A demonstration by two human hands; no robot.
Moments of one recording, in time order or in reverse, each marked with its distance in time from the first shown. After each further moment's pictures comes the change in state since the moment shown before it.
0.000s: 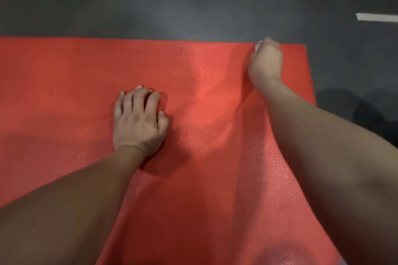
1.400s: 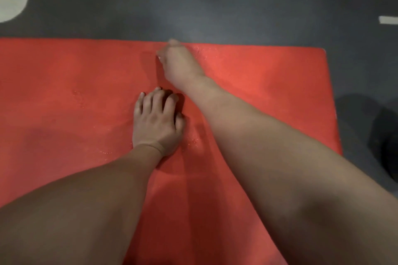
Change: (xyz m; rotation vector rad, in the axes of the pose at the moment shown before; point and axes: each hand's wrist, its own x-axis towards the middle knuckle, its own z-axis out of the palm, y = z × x) left_hand 0.001 -0.004 0.003 -0.014 0.039 0.006; right_hand -0.093 -0.207 0.022 0.158 -0.357 -0.697
